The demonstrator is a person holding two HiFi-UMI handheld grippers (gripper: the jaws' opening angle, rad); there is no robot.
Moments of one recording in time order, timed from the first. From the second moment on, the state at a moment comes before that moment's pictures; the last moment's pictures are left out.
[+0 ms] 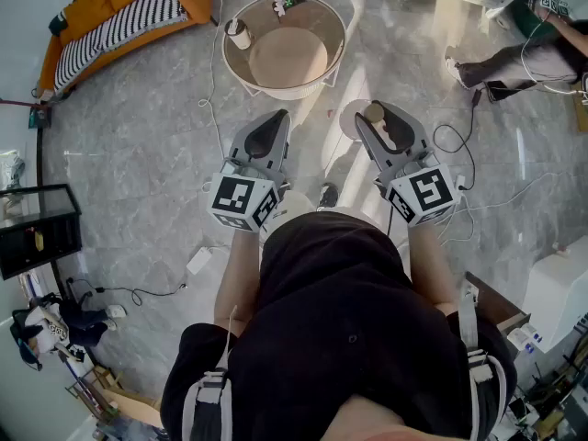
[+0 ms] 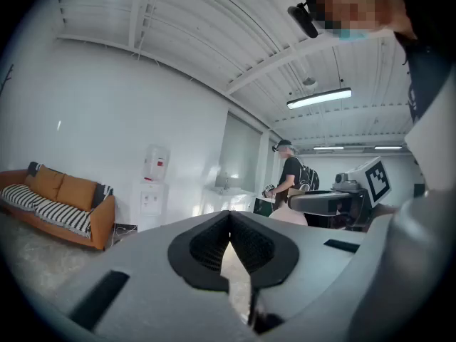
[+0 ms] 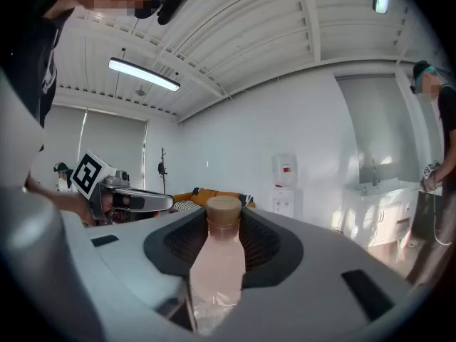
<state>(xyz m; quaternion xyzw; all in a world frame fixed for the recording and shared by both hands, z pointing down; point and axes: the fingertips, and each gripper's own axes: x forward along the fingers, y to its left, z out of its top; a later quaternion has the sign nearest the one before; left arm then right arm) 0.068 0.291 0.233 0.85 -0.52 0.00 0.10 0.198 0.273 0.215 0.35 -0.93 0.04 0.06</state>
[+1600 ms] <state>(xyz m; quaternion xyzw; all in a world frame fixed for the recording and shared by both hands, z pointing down) 0.053 0.239 0.259 0.84 -0.53 0.02 0.10 0.196 0.215 0.216 0.36 -0.93 0.06 0.05</state>
